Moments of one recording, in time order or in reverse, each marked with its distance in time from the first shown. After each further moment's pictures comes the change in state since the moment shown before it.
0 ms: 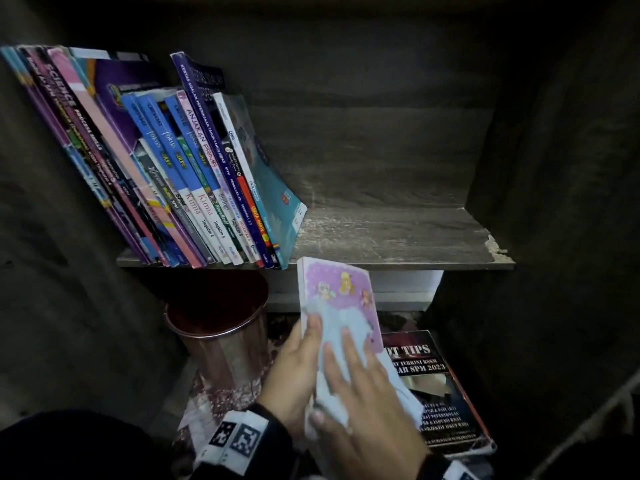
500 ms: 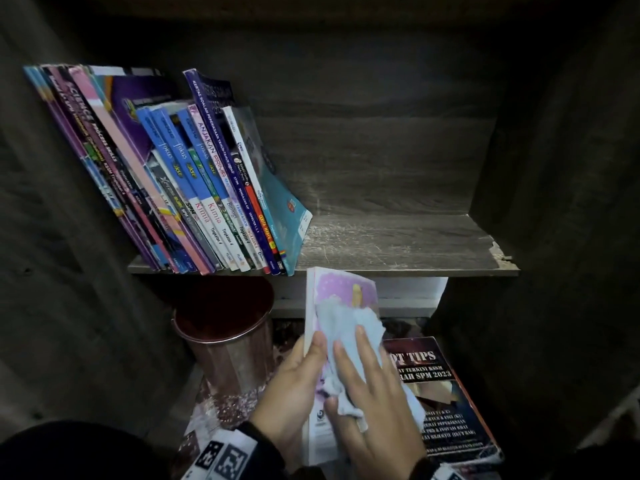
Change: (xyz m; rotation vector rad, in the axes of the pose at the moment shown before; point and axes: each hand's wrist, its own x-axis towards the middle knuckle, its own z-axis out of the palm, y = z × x) left_hand -0.019 0.010 -0.008 0.002 -0.096 -0.045; right_hand -0.001 -0.005 0.002 0.062 0.183 0.019
